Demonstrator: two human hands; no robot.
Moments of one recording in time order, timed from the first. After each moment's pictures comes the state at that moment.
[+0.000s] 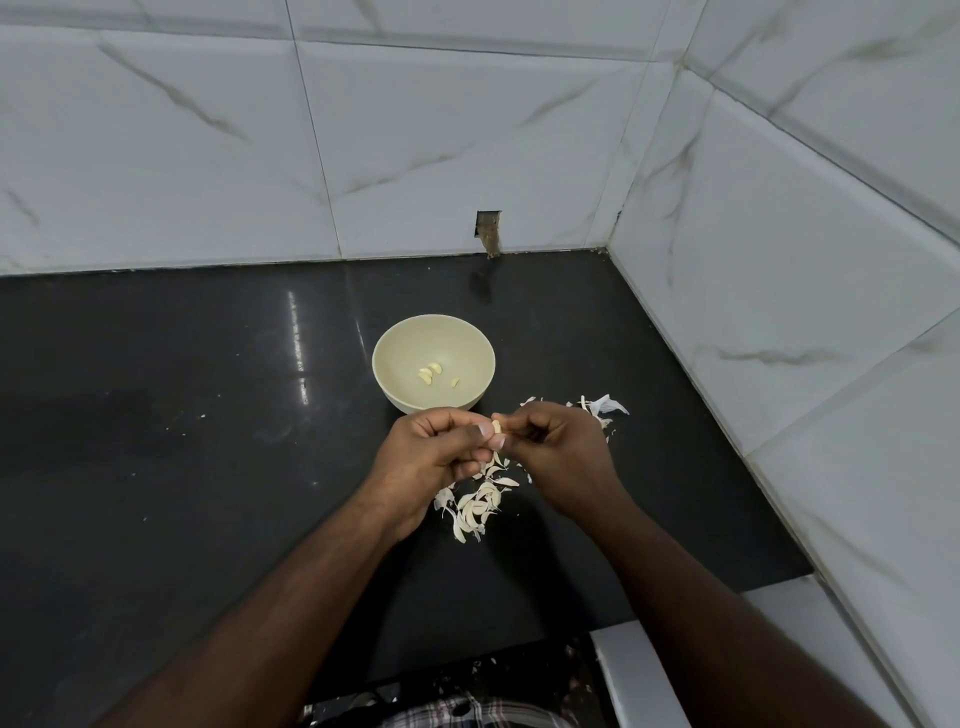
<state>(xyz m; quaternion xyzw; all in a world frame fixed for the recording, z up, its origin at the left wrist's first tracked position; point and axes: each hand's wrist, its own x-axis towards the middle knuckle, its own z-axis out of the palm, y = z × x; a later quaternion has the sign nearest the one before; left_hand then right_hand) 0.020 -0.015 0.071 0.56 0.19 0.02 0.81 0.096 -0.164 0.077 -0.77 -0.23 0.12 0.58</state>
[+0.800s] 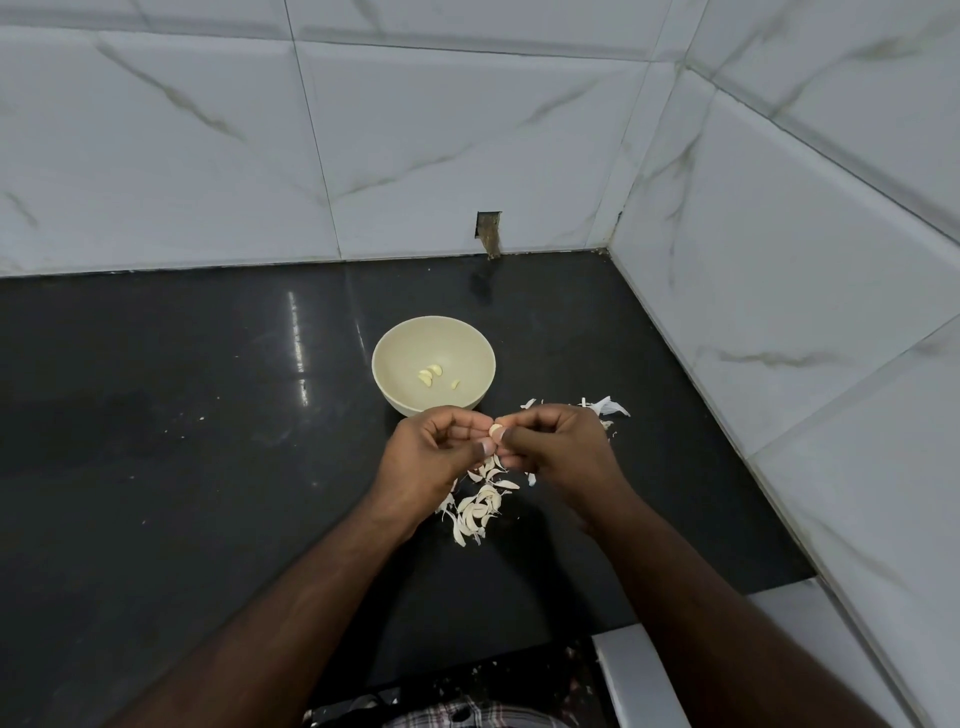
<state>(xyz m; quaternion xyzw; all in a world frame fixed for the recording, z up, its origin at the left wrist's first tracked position) 0.024 -0.016 0.064 0.66 0.17 0.08 0.72 0.099 -0.161 0.083 -0.70 -0.08 0.25 0.67</state>
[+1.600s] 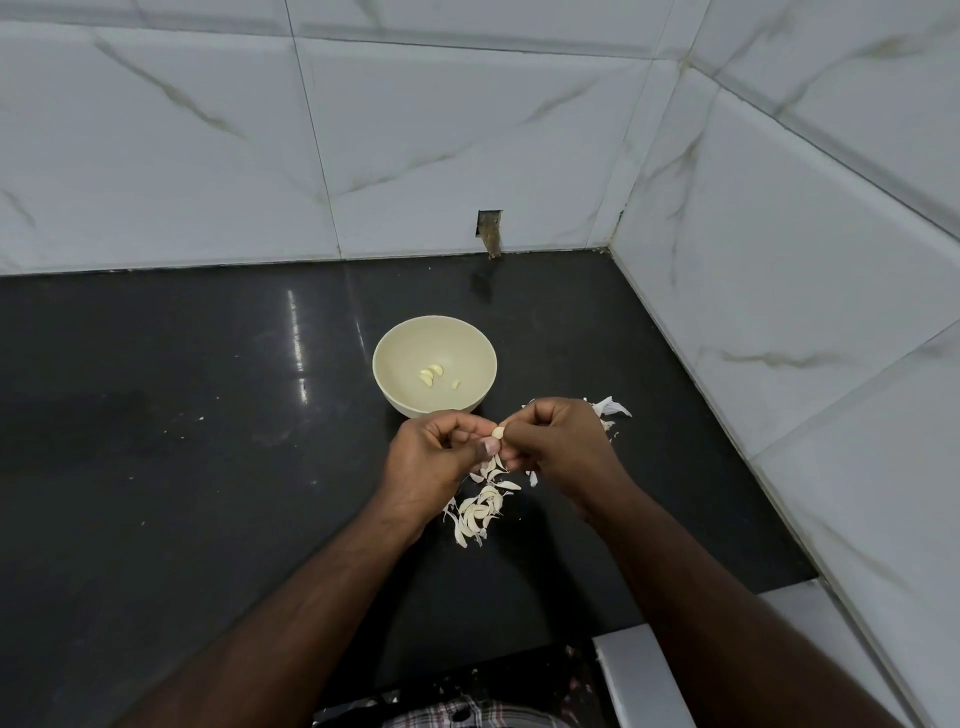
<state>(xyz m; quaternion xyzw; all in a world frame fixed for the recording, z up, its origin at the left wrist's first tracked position) 0.027 -0.020 0.063 0.67 0.19 0.09 0.71 0.106 -0.156 0.086 -0.75 -0.09 0.25 0.61</state>
